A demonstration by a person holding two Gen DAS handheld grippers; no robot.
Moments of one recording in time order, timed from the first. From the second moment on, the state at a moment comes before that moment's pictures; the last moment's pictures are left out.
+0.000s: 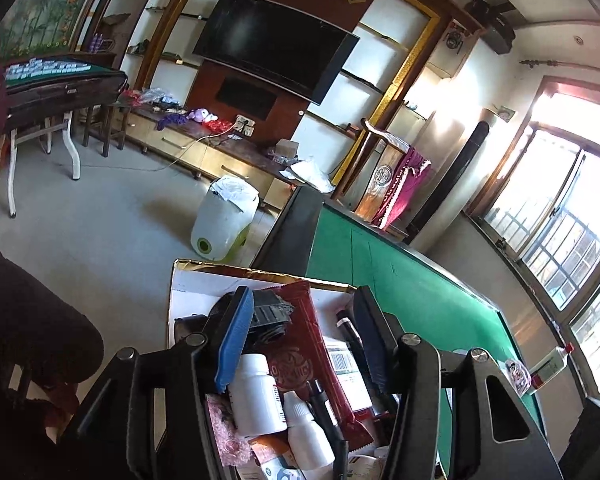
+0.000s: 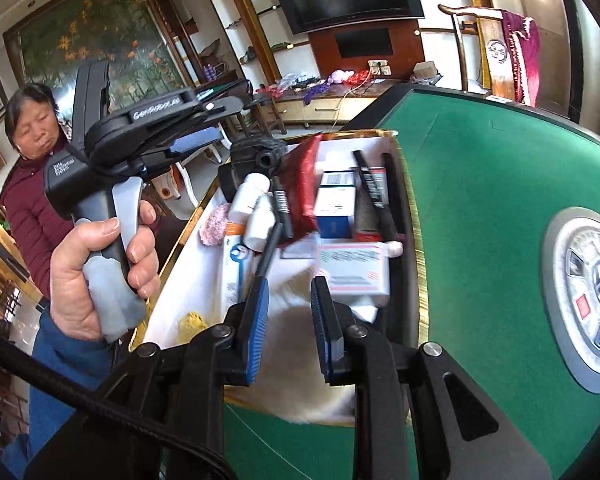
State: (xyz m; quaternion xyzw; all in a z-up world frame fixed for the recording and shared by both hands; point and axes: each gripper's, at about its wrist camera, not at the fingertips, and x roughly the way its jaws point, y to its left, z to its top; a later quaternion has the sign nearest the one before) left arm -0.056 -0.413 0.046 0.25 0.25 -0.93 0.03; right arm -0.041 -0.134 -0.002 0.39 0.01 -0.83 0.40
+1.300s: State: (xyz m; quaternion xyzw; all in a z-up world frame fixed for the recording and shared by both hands) left arm -0.119 -0.046 0.029 0.48 0.14 -0.85 -0.18; right arm -0.198 0.193 -0.022 0.39 -0.06 -0.92 0.02
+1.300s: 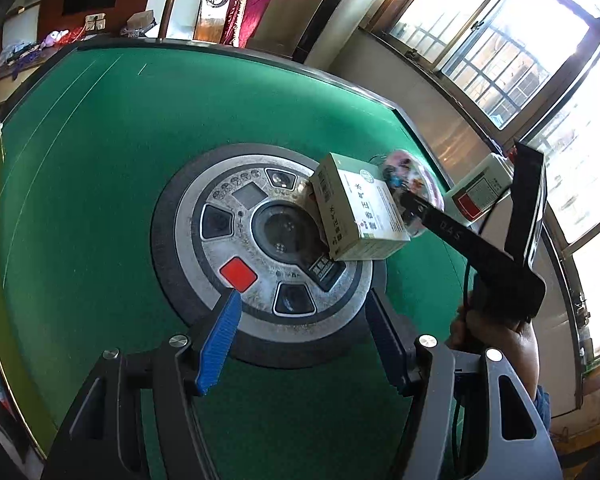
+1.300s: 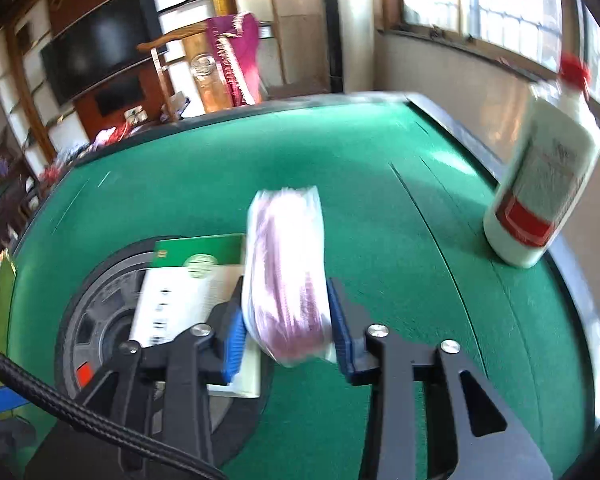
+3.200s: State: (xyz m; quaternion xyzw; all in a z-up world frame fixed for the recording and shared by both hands) left arm -0.044 -0.066 0.031 0.31 -0.02 -0.95 0.02; right arm -0.096 0.148 0.000 0.34 -0.09 -0.91 0.21
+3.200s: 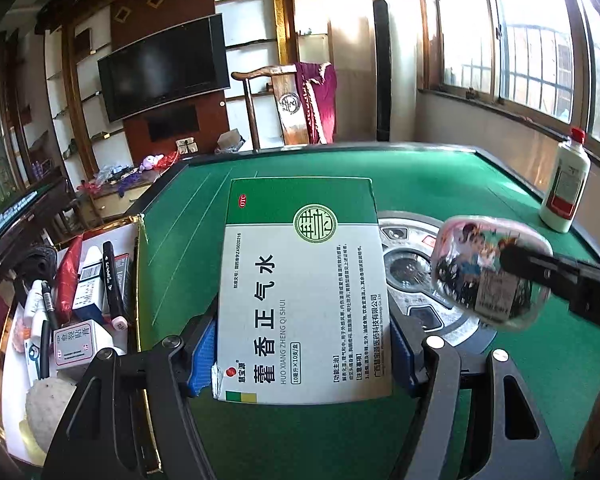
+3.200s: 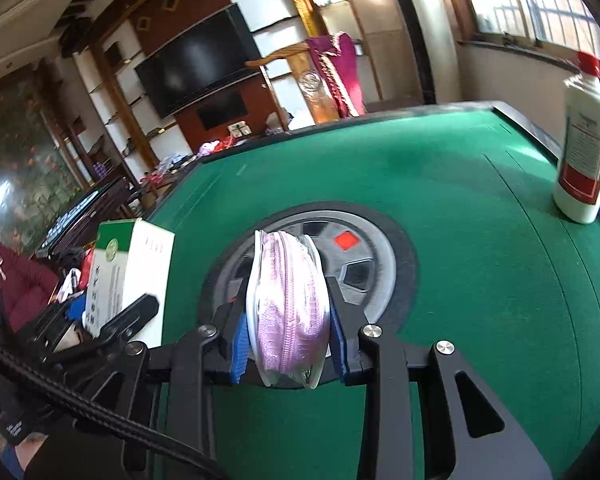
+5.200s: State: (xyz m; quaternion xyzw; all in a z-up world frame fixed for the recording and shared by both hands) left arm 0.015 -0.113 0.081 0.18 0.00 -0.98 0.07; right arm -0.049 0.100 0.022 0.29 -0.07 -0.92 0.26
